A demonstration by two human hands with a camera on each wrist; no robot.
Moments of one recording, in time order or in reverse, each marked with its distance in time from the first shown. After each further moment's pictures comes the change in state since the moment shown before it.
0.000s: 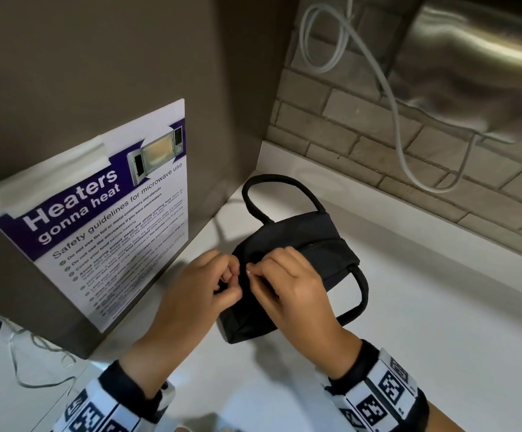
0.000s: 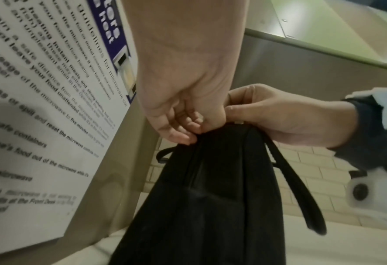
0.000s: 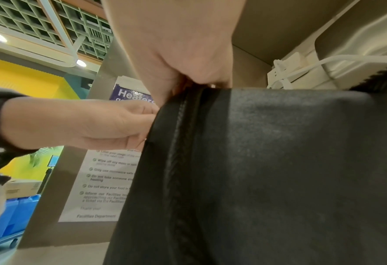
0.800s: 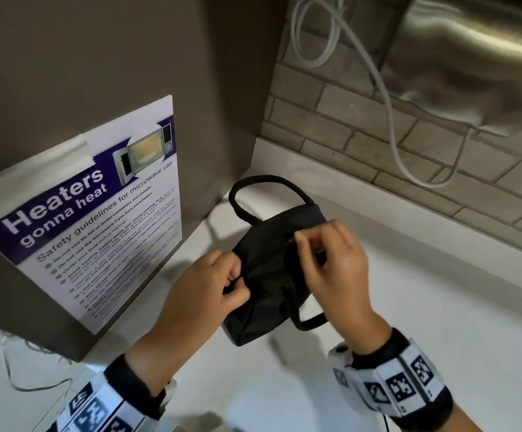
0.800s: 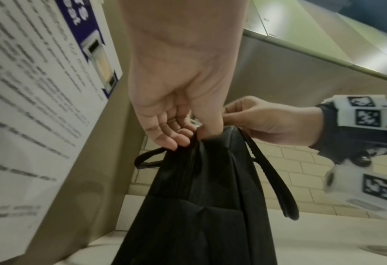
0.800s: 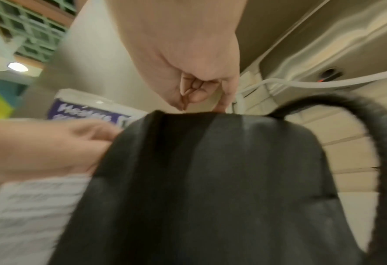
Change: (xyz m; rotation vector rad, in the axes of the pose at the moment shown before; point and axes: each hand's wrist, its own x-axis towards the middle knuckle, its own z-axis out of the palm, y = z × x) left_hand 0.005 0.015 0.009 0.176 -0.003 0.061; right_hand 0.006 0.036 -0.032 -0.091 0.215 0.223
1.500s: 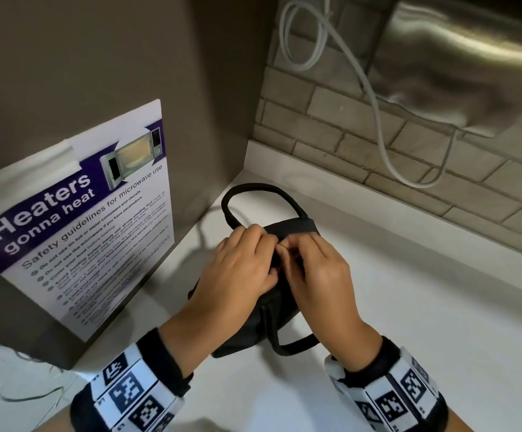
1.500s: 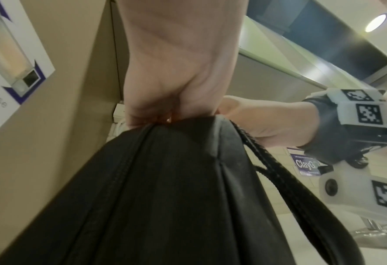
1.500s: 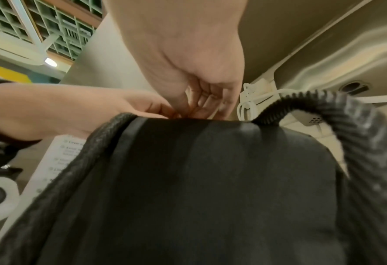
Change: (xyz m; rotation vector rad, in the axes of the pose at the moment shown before) left_hand 0.035 0.046 0.012 0.347 0.054 0.271; right_hand -0.008 -0.012 0.001 -0.066 -0.054 -0.020
